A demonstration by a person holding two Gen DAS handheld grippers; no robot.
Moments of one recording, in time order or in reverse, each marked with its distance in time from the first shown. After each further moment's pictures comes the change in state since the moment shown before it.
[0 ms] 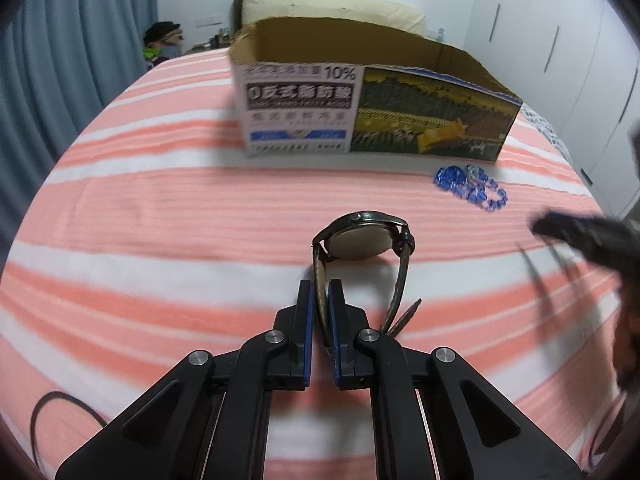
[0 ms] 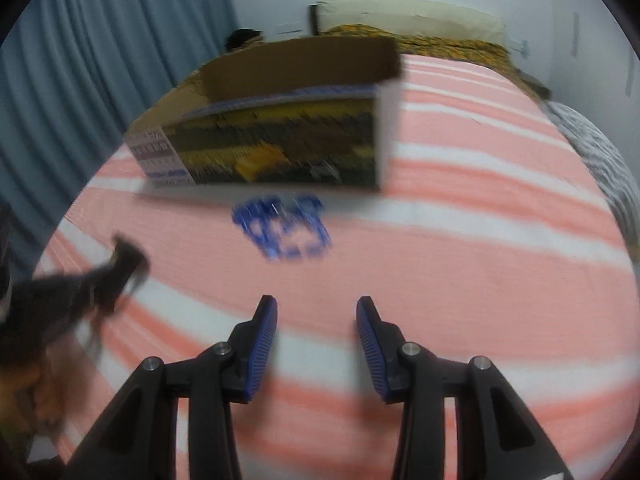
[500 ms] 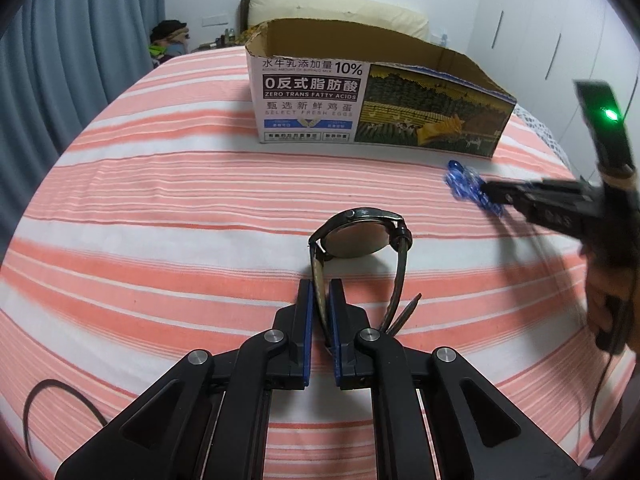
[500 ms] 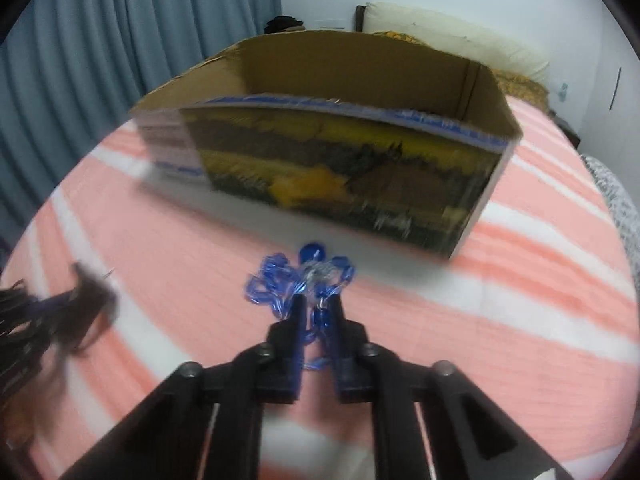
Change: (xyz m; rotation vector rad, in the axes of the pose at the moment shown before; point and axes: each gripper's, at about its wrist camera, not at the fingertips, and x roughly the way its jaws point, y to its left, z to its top) left arm -0.006 -0.001 -0.011 -0.017 -0.015 -0.002; right arm 0.029 0.034 0.013 -0.167 0.022 0.007
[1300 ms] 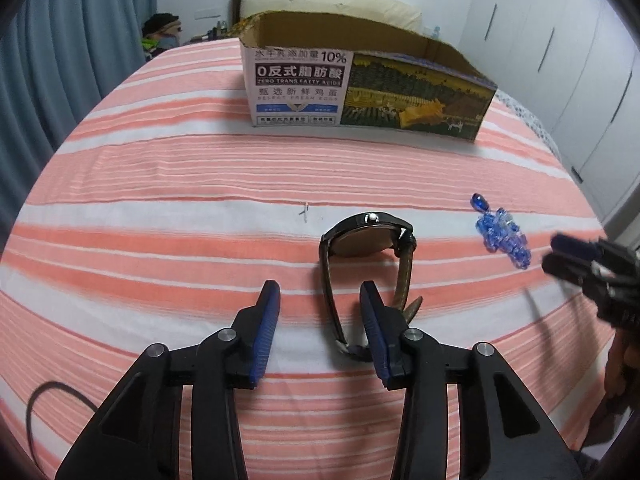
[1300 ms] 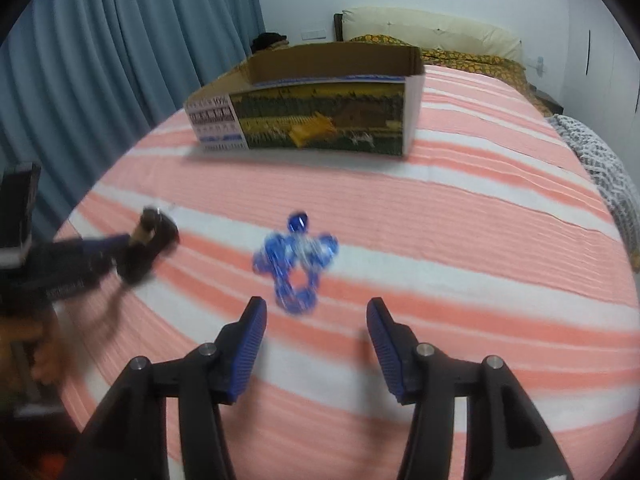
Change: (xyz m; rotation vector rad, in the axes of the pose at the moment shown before) left arm -0.014 -0.004 -0.014 0.021 0.040 -0.023; right arm -0.074 0.001 -0.076 0.120 -0.054 0.028
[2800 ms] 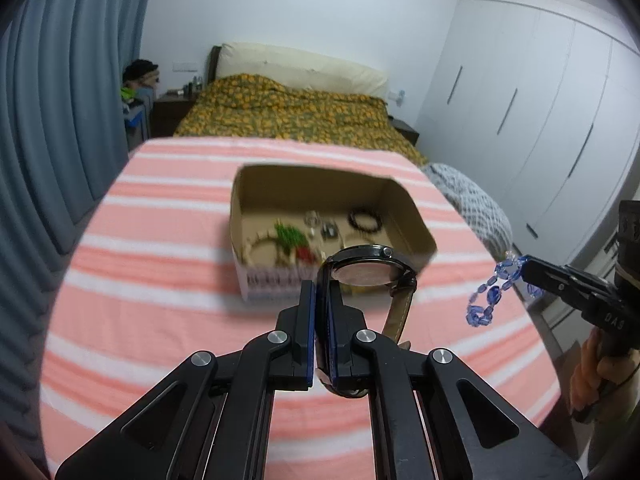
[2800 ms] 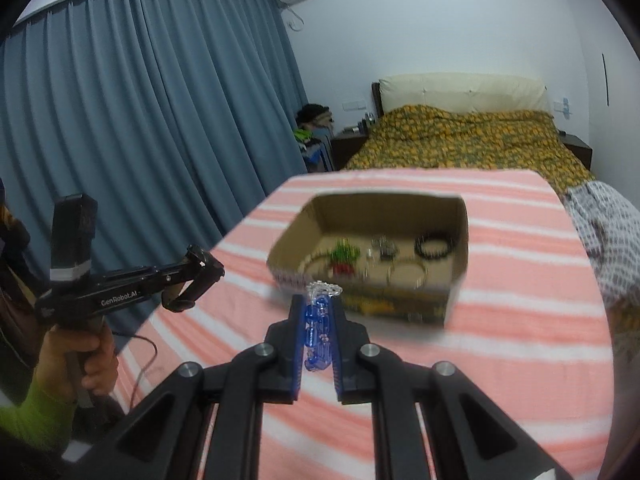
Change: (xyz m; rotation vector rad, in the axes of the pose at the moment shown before) left arm -0.104 0.022 0.146 -0.028 -0.213 -0.166; right arm -0.106 0.027 0.136 -0.006 -0.250 0.175
